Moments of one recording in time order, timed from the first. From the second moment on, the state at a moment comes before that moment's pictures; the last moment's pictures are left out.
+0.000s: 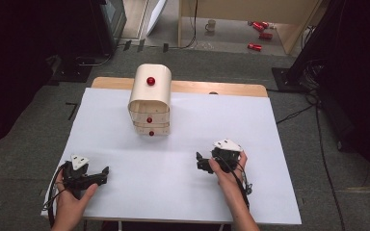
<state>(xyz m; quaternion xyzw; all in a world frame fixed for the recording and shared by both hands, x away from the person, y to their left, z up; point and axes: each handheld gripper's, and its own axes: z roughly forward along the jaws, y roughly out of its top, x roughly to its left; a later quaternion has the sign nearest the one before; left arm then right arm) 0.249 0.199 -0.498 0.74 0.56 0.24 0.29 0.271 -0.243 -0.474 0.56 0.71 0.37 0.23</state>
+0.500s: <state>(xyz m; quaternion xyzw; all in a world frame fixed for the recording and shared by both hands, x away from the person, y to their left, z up) 0.249 0.198 -0.498 0.73 0.56 0.24 0.29 0.246 -0.306 -0.485 0.60 0.67 0.35 0.24</state>
